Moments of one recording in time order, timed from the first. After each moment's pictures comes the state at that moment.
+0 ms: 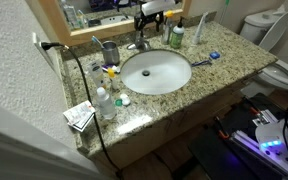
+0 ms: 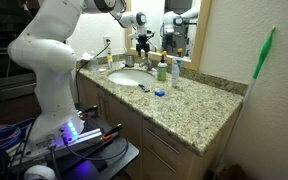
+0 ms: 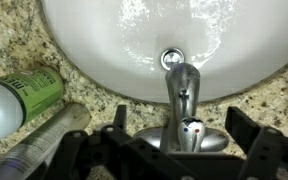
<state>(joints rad) 0.31 0.68 0.00 -1.26 -0.11 1.90 0.45</state>
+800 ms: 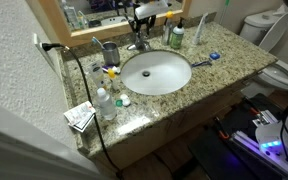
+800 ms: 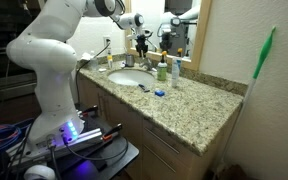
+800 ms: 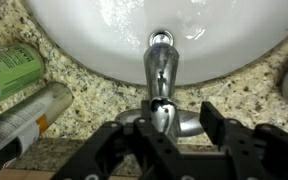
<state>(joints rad) 0.35 0.72 -0.01 -1.19 -0.14 1.94 0.47</state>
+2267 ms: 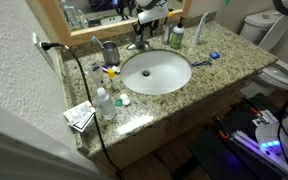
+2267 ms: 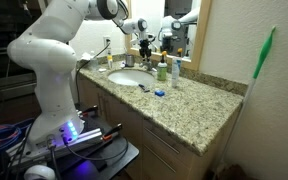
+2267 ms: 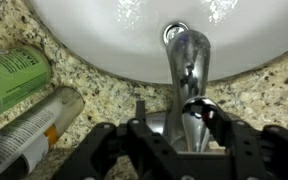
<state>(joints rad) 0.33 0.78 -0.03 -1.19 -0.15 1.99 0.51</state>
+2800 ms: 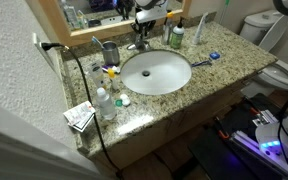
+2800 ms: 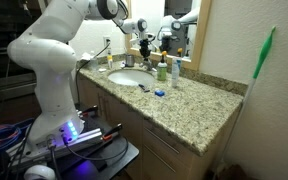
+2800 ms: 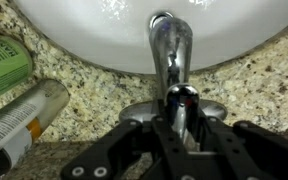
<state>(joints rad) 0.32 0.77 -0.02 -1.20 -0.12 2.05 0.50</state>
